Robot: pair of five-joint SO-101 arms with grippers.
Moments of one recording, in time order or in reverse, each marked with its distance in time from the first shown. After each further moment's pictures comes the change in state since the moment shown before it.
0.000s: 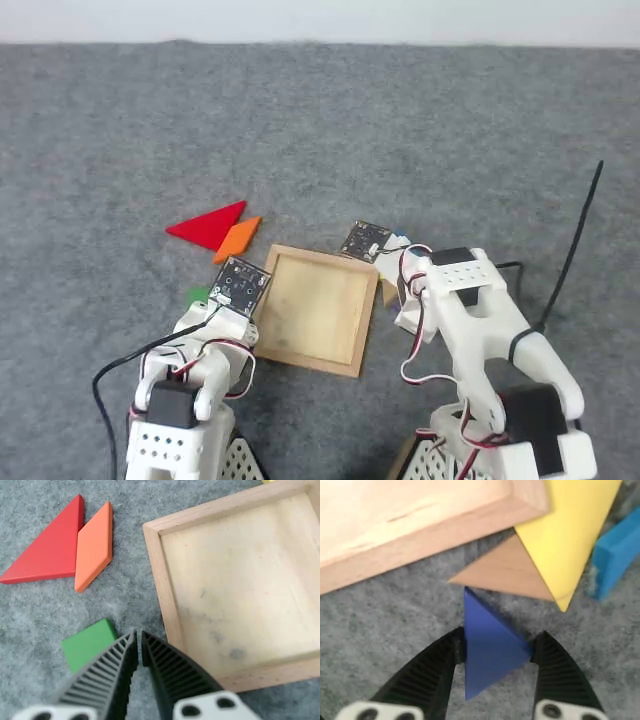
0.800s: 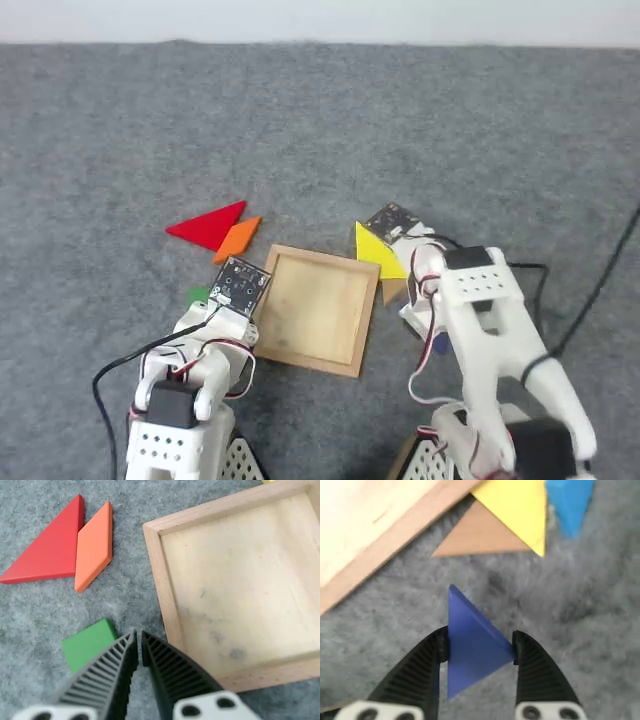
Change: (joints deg) left arm 0.0 0.0 0.0 0.0 0.0; right arm 1.9 -11.7 -1.1 12.0 -16.5
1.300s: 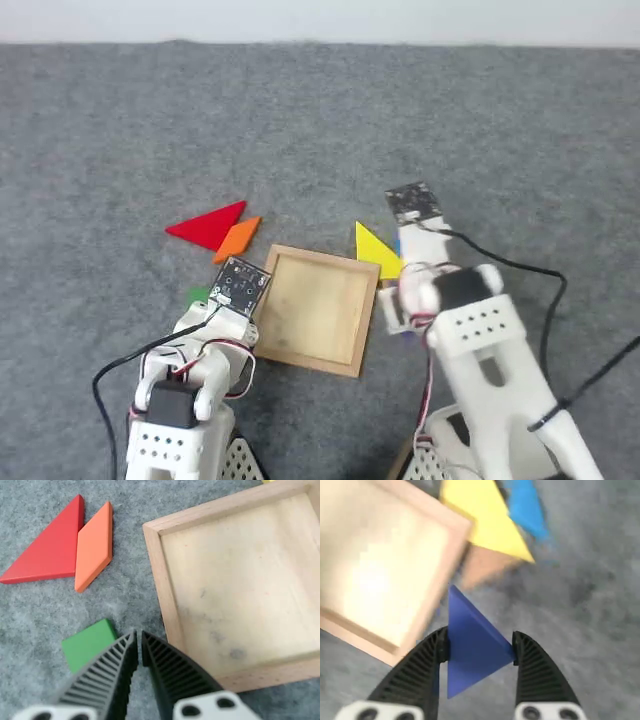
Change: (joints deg) left arm 0.0 0.0 0.0 0.0 0.0; right arm -12.2 -15.9 0.0 3.0 -35.0
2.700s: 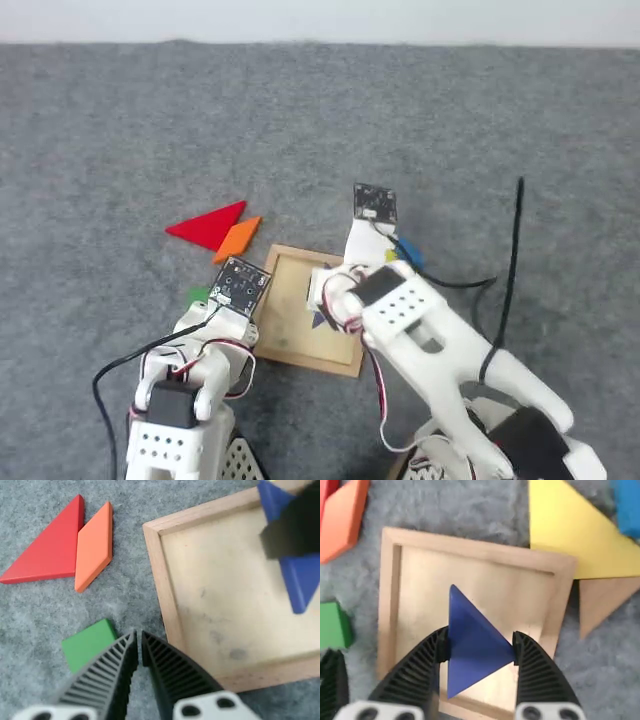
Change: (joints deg) left arm 0.0 0.0 0.0 0.0 0.0; right arm -15.7 20.0 -4.8 -20.0 -39.6
